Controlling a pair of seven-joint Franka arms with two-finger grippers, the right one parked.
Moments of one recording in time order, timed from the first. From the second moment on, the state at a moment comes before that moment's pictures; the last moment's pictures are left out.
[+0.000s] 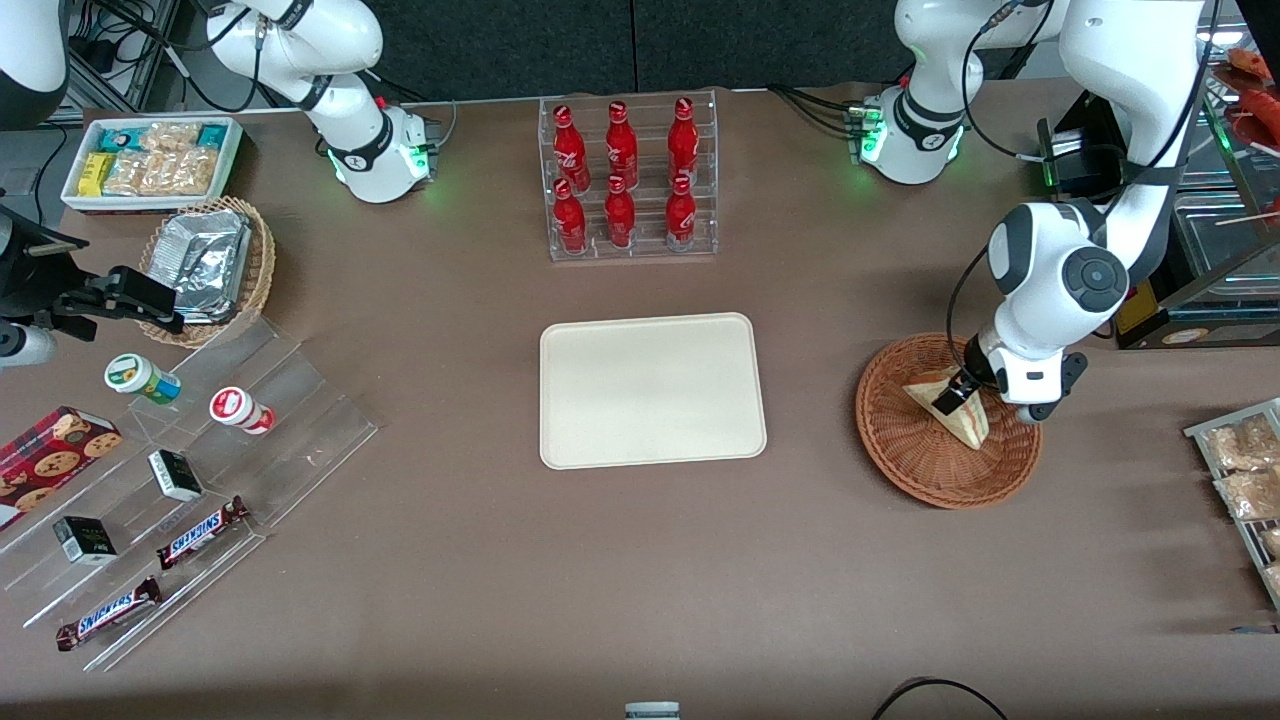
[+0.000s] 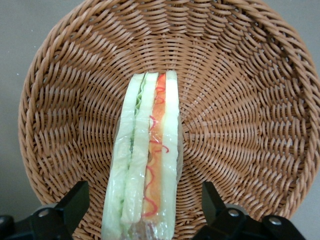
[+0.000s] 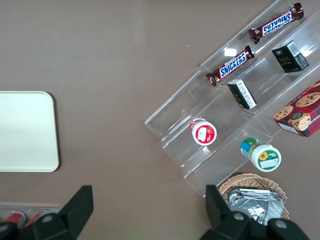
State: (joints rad) arm 0.03 0.19 -0.11 -2.32 0.00 2.51 -0.86
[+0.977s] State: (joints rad) arm 0.01 0.22 -0.11 -2.16 0.01 2.24 -0.86
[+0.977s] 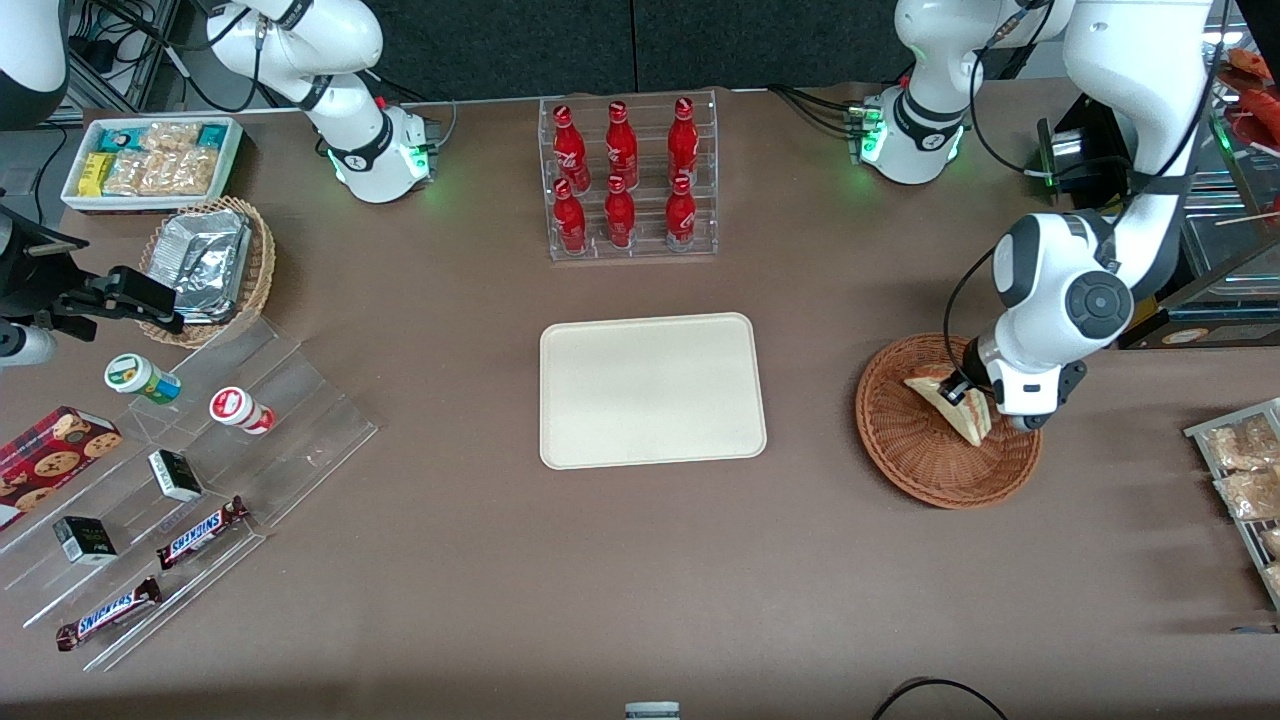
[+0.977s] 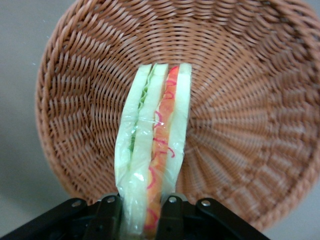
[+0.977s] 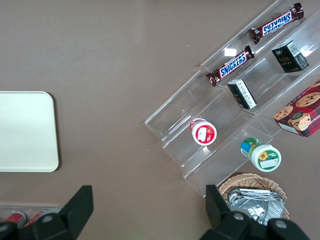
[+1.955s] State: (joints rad) arm -0.47 0.35 -0.13 -1.74 0.02 1.99 -0.87
